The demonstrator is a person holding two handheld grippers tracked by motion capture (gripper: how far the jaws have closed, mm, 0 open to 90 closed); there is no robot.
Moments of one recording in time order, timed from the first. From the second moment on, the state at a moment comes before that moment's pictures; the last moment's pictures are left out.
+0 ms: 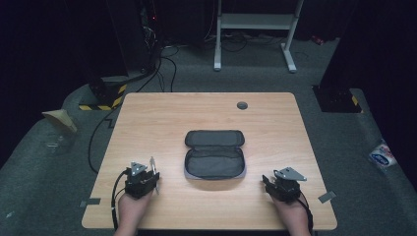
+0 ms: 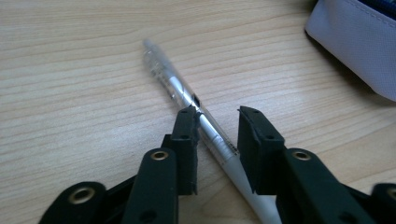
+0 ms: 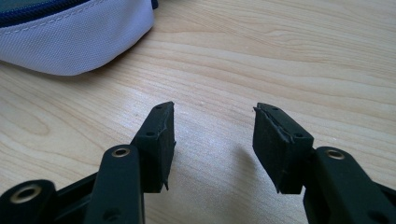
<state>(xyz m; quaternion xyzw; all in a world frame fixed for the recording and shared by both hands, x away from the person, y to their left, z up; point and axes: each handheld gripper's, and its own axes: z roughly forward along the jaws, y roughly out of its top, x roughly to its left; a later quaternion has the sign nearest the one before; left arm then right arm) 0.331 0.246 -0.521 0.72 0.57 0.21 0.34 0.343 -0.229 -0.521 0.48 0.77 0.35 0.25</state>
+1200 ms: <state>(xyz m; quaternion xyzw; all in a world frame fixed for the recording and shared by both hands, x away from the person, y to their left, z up) 0.334 0.250 -0.526 0.73 0.53 0.17 0.39 0.348 -0.226 -0.523 0.48 0.78 0.33 0.24</state>
